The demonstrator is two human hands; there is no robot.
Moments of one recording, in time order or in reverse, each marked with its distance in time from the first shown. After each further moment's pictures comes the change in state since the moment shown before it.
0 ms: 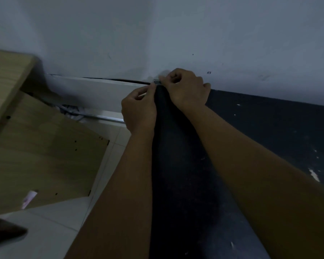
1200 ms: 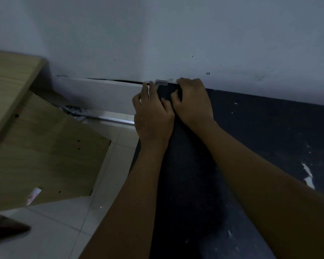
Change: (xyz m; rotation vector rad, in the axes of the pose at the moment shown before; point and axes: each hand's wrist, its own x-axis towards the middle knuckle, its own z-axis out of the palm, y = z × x) left_hand -0.030 -0.021 0.004 0.674 0.024 0.582; right_hand -0.038 0.024 -0.011 -0.106 0.062 -0.359
